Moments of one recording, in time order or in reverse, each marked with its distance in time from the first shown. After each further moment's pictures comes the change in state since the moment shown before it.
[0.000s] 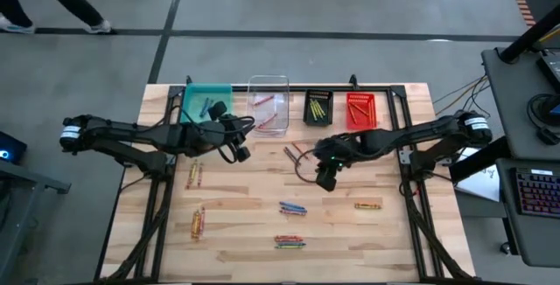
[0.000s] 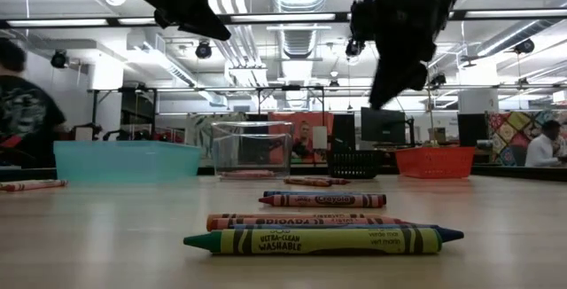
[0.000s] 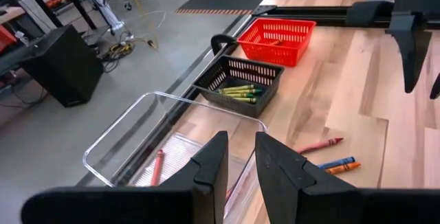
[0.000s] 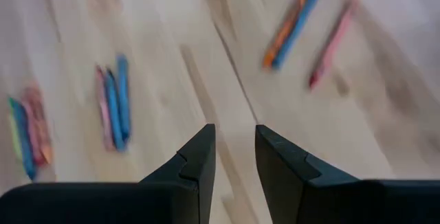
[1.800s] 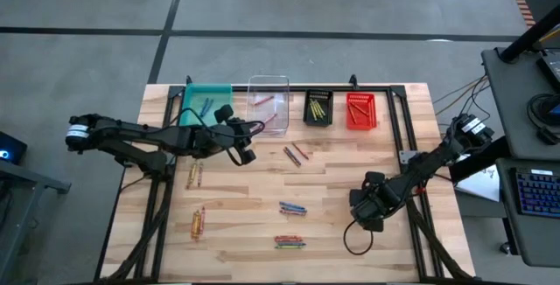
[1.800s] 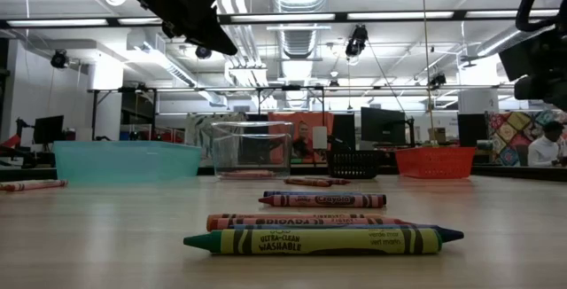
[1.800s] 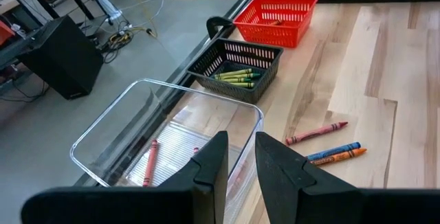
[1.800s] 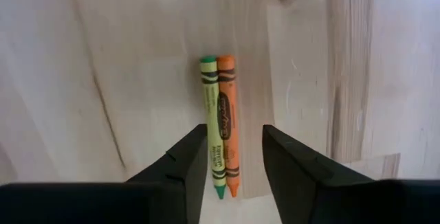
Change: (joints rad) left arm 0.000 0.087 0.000 0.022 0.002 -0.001; right arm 0.565 0.032 -0.169 -0.366 0.034 0.295
